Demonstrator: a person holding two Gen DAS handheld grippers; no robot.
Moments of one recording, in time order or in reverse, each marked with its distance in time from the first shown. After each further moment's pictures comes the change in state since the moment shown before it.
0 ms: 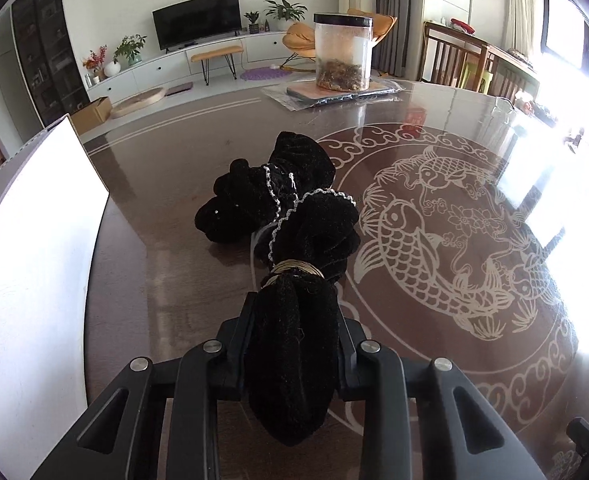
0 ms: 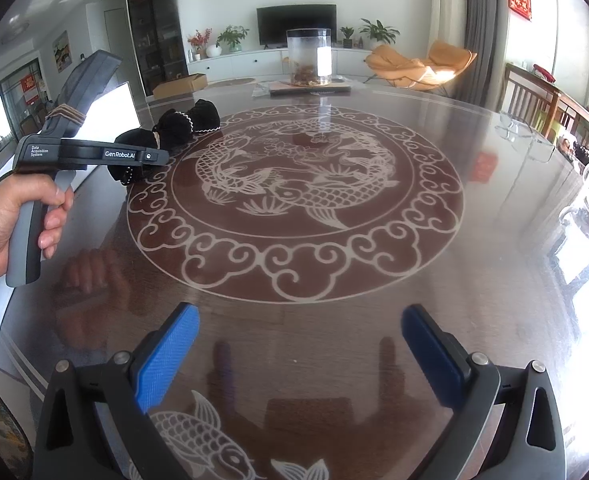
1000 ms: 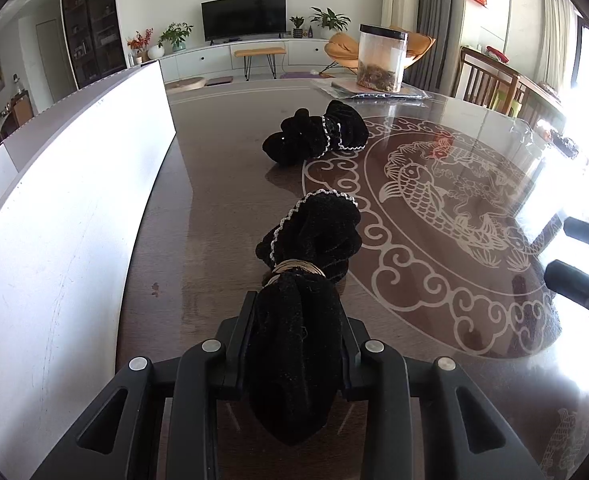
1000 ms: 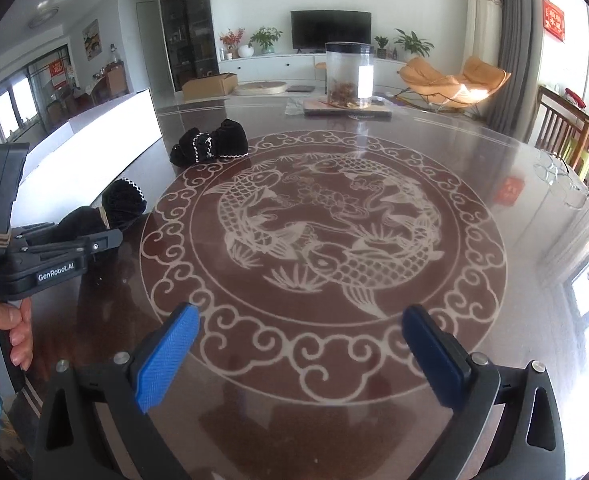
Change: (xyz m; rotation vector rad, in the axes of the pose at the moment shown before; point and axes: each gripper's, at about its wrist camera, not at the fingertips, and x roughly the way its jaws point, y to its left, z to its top) left arm -0.040 0.018 -0.063 -0.137 -0.025 0.052; right arm 0.044 0.021 0.085 -0.162 -0.010 0.131
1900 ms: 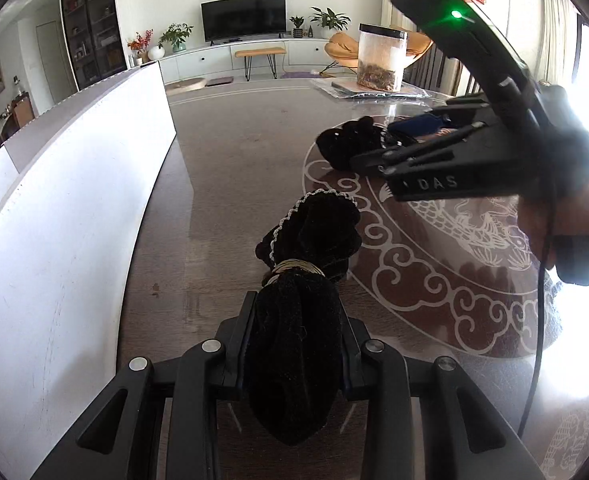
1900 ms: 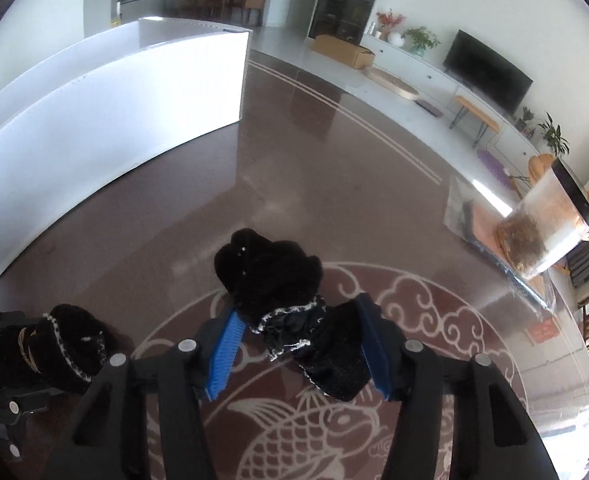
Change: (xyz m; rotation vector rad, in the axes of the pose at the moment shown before) left arm 0.001 0.000 0.001 0.004 0.000 0.005; right arm 0.129 0.074 0.102 -0.408 0.101 0.054
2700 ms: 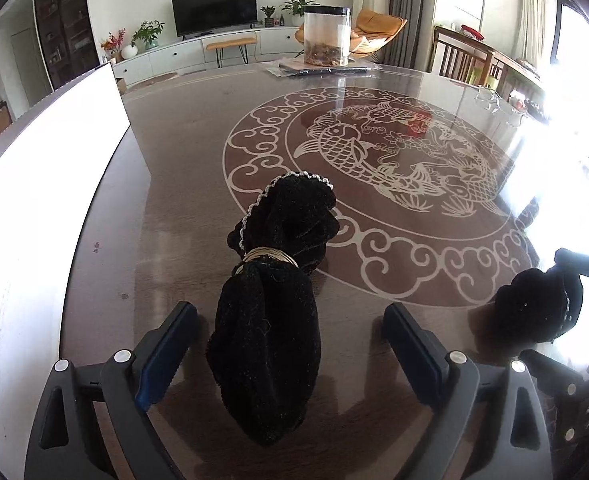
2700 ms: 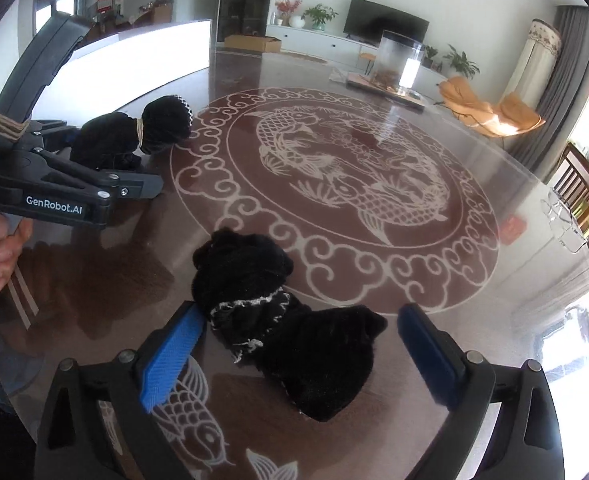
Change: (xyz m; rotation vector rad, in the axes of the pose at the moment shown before) left arm -0.013 -0.053 -0.026 0.061 0.047 -0.058; right arm -0.143 0.030 -0.206 0.221 0.005 -0.071
